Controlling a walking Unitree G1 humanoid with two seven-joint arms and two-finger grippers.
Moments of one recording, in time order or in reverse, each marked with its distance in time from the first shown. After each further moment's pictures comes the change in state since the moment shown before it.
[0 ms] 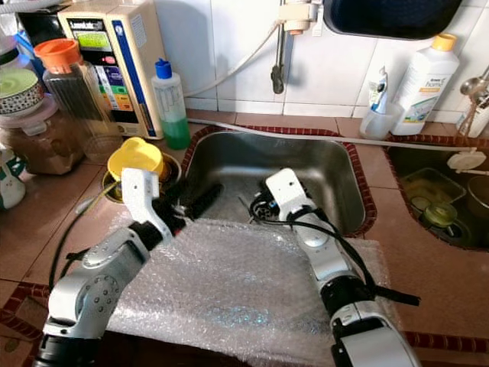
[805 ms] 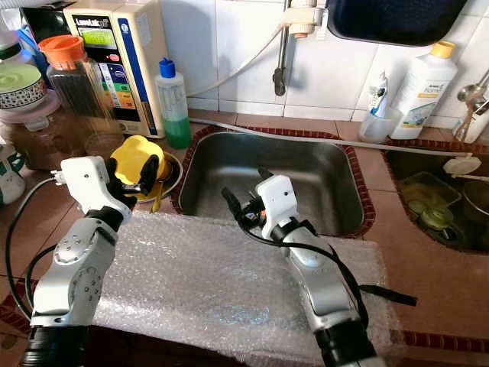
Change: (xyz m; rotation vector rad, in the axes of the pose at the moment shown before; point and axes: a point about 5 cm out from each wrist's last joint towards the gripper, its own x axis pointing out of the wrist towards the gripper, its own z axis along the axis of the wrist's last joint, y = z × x) left arm -0.015 0.056 0.025 0.192 -0.196 0.437; right arm -0.035 0.035 0.038 0.207 -0.151 0.162
